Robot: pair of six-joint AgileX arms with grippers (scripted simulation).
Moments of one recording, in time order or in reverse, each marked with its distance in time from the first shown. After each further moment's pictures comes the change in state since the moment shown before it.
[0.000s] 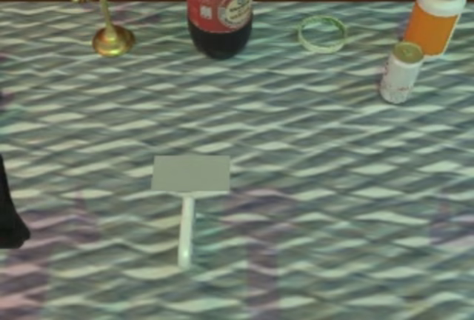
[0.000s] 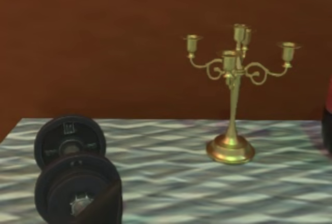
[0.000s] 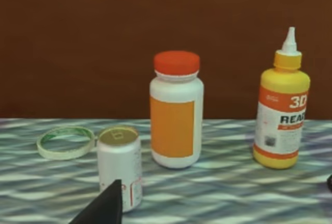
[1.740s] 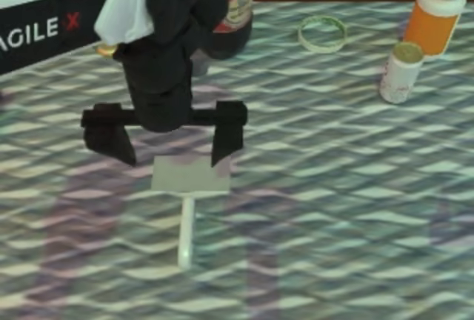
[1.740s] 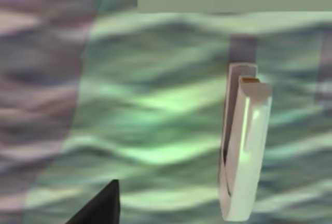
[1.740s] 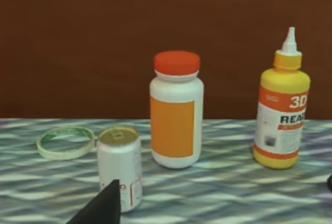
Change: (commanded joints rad) left arm -0.563 1.951 1.548 -1.148 0.002 -0.525; right arm 0.000 0.000 0.000 0.000 0.000 0.000
